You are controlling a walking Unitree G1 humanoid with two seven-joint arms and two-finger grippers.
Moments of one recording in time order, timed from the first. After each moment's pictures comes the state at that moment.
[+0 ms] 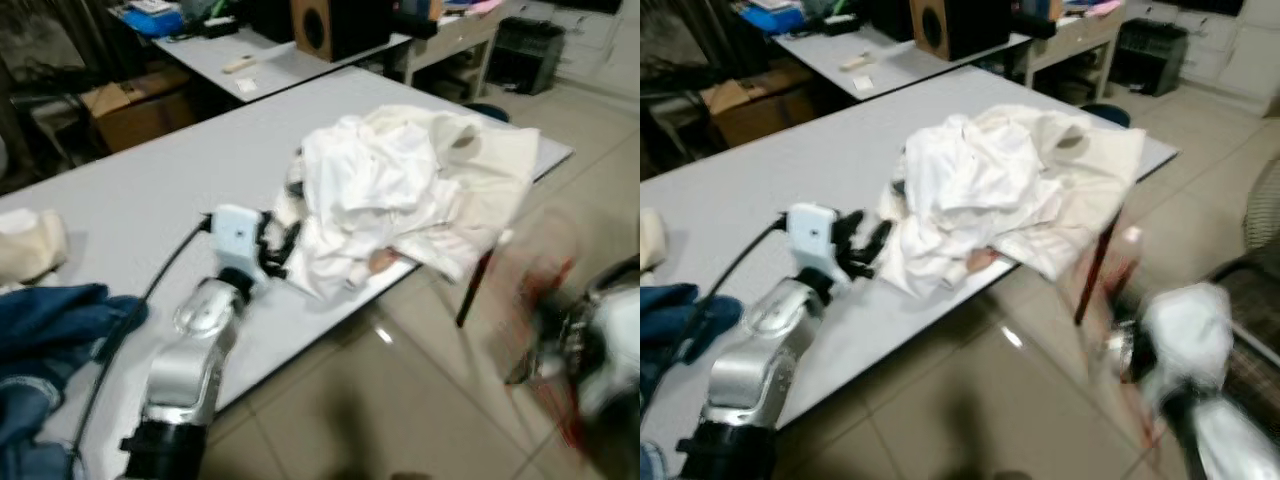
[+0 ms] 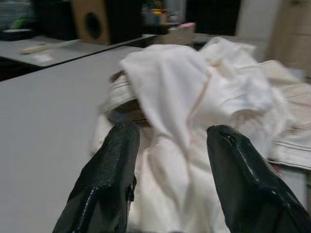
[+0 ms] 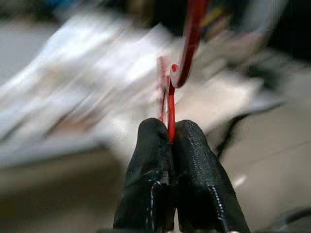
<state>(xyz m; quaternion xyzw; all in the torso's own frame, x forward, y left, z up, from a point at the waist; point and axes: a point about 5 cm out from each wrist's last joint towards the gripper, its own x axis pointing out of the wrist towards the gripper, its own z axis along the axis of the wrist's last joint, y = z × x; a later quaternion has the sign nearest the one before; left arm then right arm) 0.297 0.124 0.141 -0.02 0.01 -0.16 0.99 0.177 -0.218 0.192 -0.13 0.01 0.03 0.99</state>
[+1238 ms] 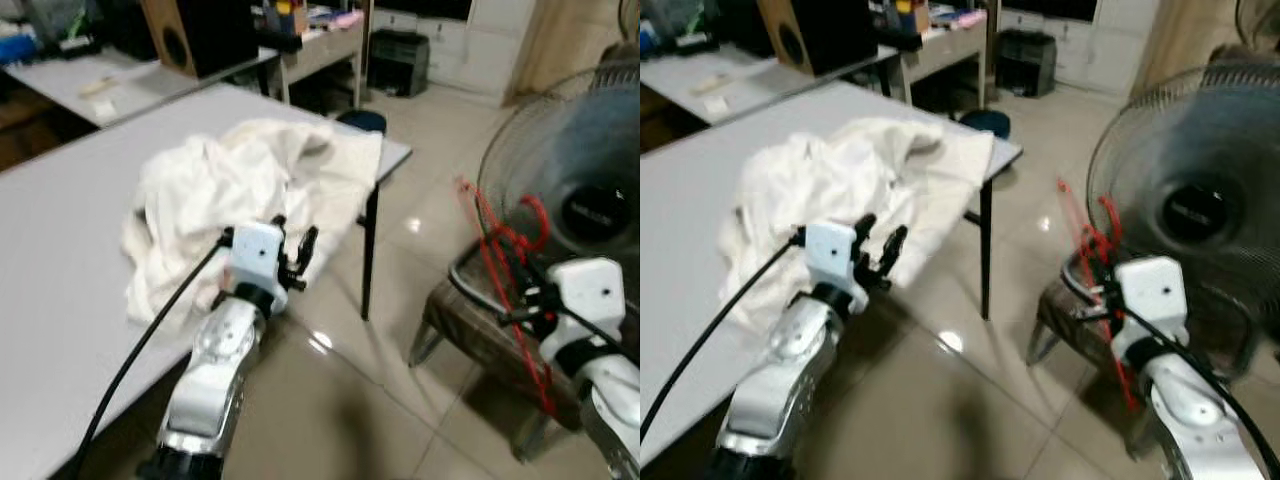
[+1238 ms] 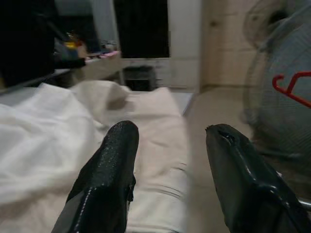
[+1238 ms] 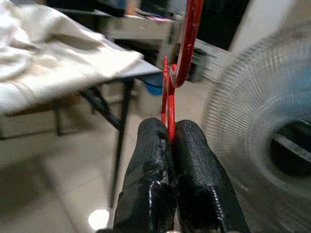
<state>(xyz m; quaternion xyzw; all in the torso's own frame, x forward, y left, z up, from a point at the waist) 0.277 0.102 0.140 0.02 -0.04 -0.16 0.99 0.211 -0.214 0.154 -0.13 0.05 0.06 0.99</state>
